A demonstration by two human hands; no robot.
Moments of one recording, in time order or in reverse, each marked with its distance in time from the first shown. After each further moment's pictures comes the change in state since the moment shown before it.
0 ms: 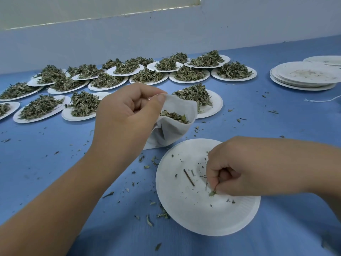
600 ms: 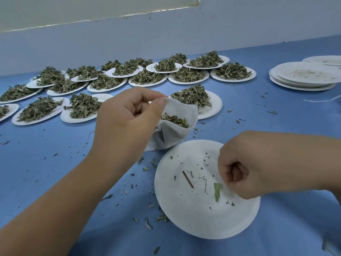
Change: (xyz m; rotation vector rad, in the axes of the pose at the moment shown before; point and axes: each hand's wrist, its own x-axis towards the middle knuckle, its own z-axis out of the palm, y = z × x) left_hand -0.001 0.001 0.002 -0.008 -0.017 -0.022; right_hand -0.010 0.007 -0.006 -0.088 0.087 0.041
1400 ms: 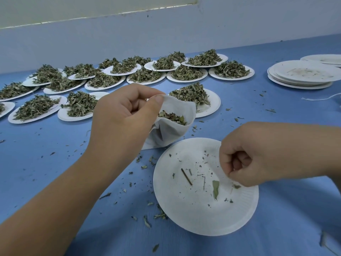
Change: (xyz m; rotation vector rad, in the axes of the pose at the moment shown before) left_hand -0.001 0.001 -0.001 -0.015 0.002 -0.001; right_hand 0.001 0.007 -0.011 0.074 -0.045 0.042
